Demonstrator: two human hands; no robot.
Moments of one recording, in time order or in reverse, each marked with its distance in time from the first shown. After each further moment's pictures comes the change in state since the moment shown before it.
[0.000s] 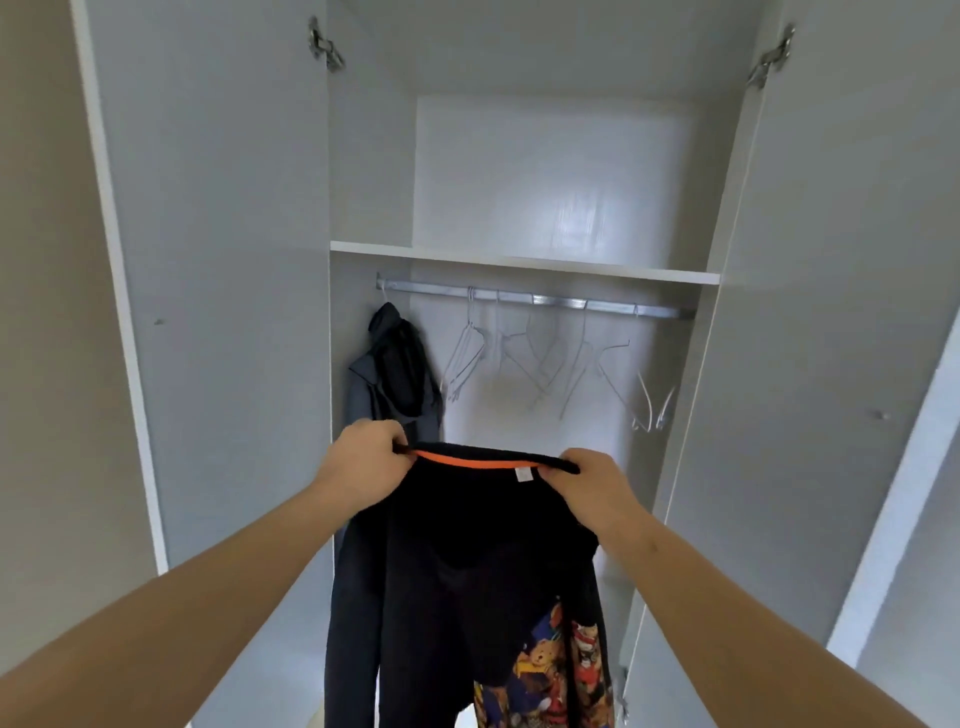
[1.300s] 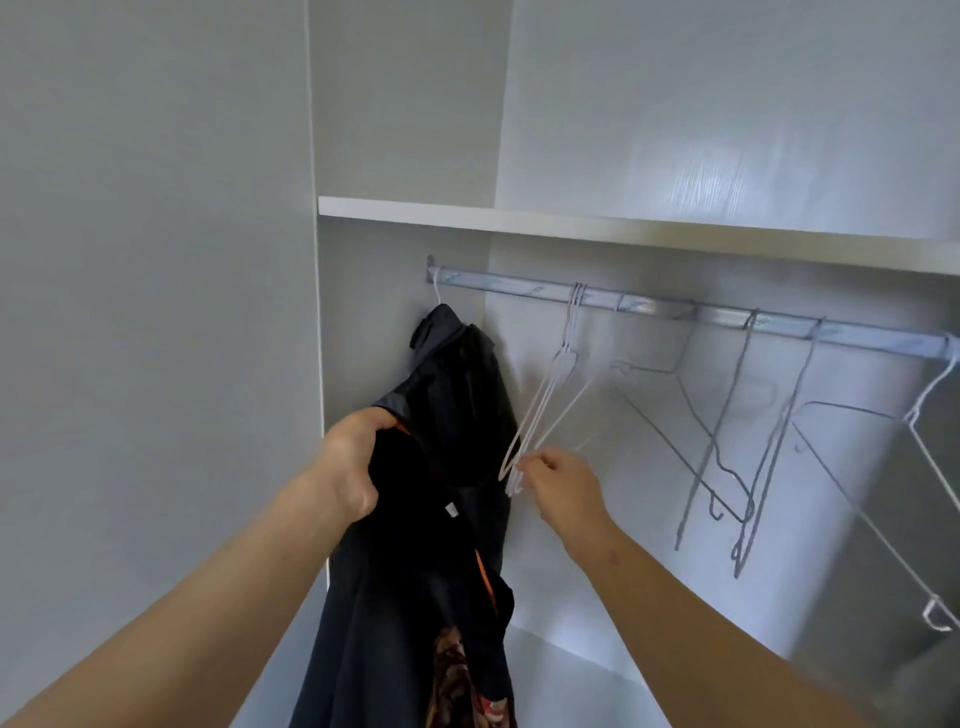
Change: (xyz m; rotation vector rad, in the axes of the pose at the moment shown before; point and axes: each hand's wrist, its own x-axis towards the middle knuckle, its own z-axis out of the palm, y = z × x) left_hand 0.341 -0.109 0.101 -1.302 0.100 -0.857; right_hand 0.408 0.030 0.192 0.179 -0.209 -0.039
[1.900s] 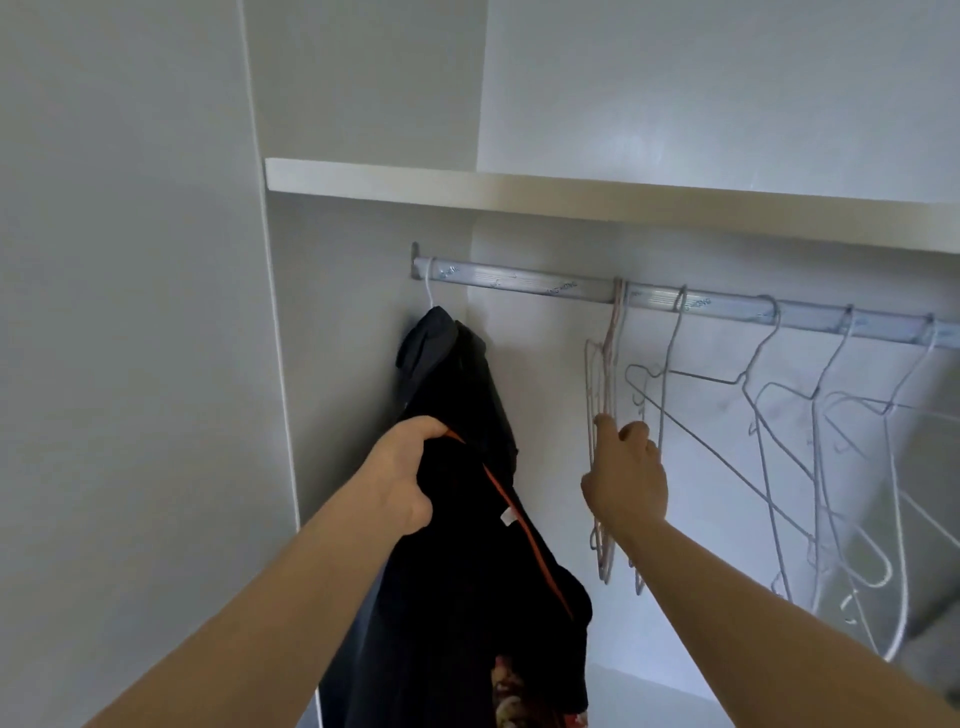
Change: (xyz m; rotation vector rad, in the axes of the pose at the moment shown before) left_hand 0.160 0.045 0.023 0.022 -0.221 -0.228; right_hand 0.155 0.017 0.034 -0.983 0.334 -0.005
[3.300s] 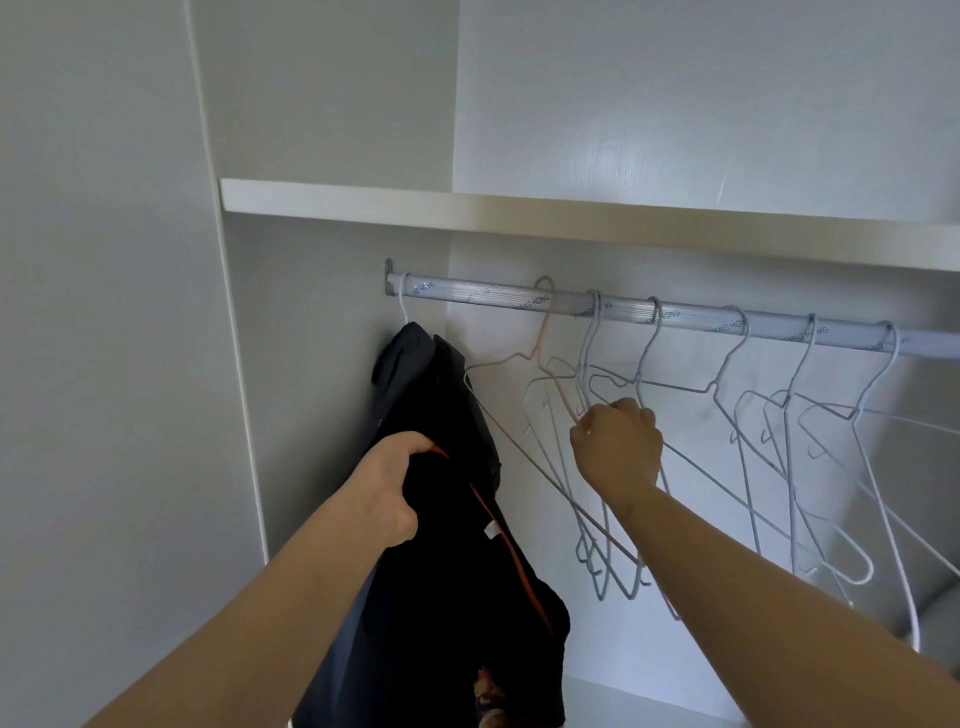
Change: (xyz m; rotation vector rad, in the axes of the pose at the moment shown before) left_hand 0.010 0.001 0.014 -0.004 -0.008 -0.041; right_hand 0.035 0.007 -0.025 0.033 0.149 -0.007
